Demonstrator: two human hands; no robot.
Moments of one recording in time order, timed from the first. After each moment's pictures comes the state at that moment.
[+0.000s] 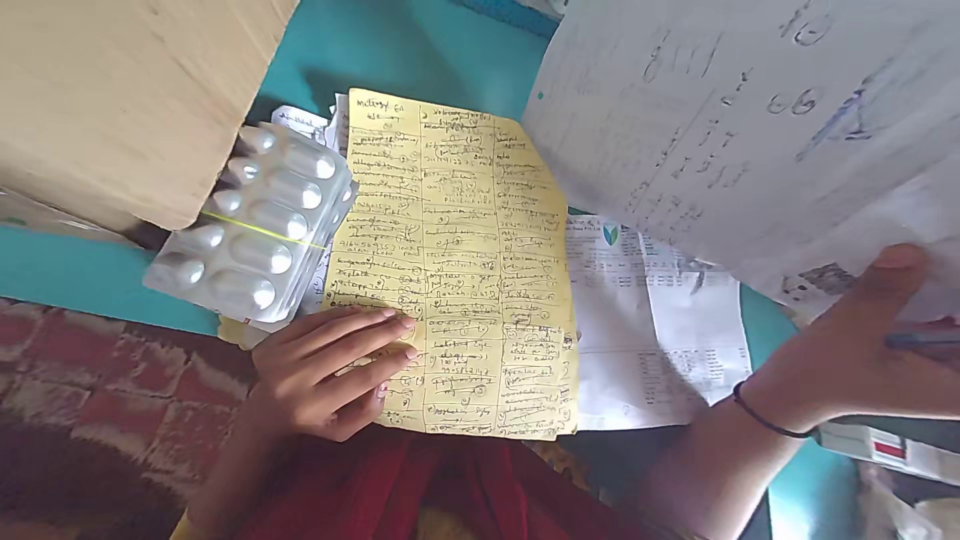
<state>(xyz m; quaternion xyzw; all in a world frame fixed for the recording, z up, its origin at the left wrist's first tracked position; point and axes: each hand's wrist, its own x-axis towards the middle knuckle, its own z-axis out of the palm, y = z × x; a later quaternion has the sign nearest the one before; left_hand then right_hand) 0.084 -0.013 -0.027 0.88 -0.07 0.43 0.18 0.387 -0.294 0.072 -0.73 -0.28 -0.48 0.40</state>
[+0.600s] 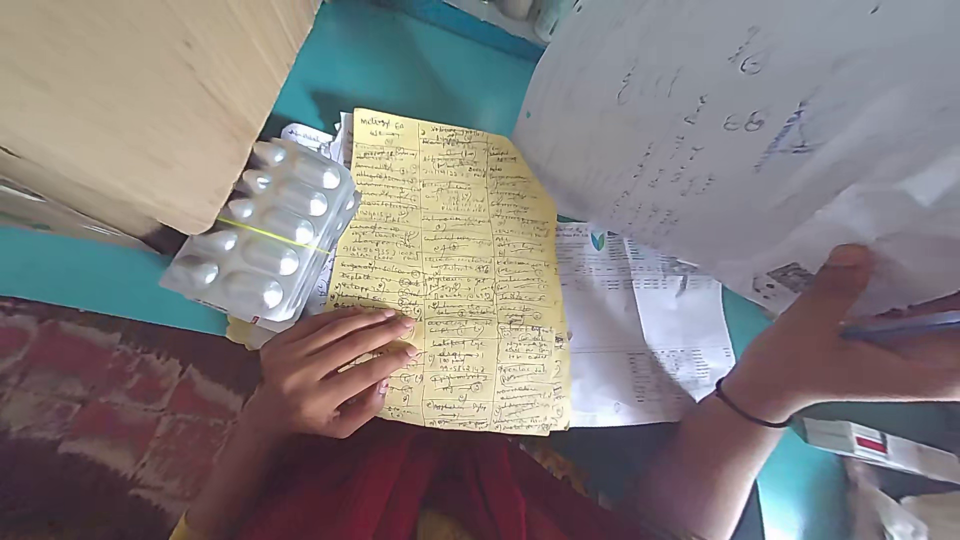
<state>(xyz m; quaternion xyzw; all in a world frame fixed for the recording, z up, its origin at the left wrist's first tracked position) 0.083 -0.012 -0.024 0.89 -0.07 0.41 0.18 0.392 -0.294 0.069 -0.71 -0.30 -0.49 0.40</state>
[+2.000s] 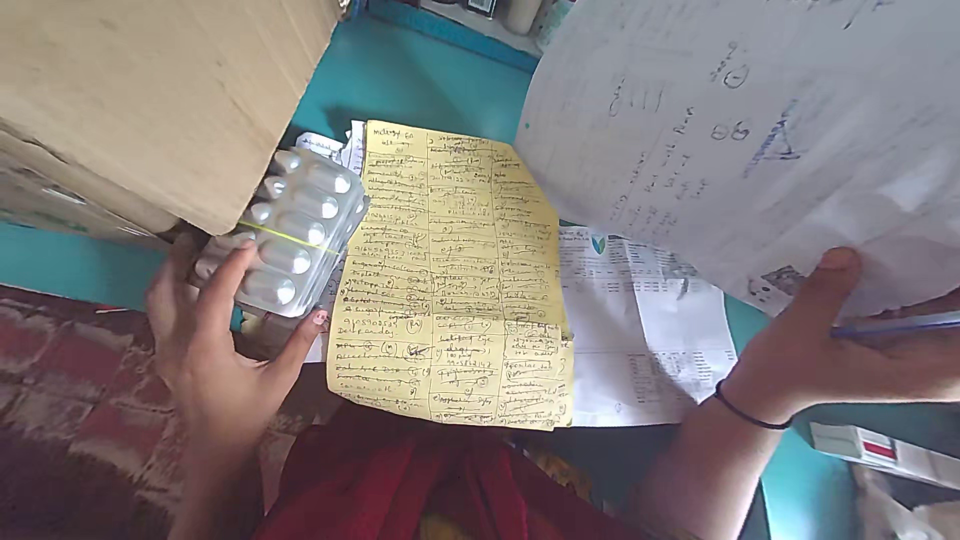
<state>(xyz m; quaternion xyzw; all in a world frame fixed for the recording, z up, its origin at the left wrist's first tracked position) 0.045 -0.002 0.001 0.84 0.34 0.39 0.16 0.392 -0.294 0.067 -0.70 -0.33 -0.49 0.40</state>
